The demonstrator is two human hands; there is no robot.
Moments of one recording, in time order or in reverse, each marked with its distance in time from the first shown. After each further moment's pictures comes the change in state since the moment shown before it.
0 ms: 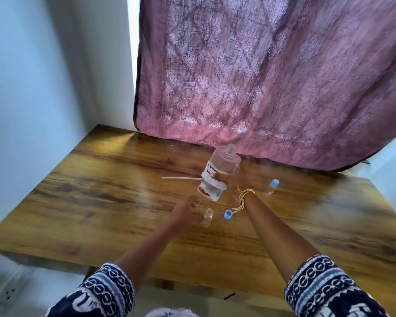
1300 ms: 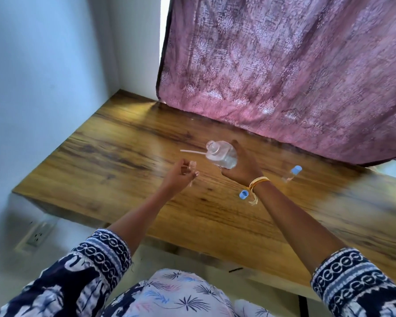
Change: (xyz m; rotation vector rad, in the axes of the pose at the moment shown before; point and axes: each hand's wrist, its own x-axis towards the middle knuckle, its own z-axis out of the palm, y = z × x) left_hand 0.000 -0.037 -0.048 -0.371 0.248 0.062; right_hand -0.025 -0.009 0.027 -0.626 -0.209 -0.403
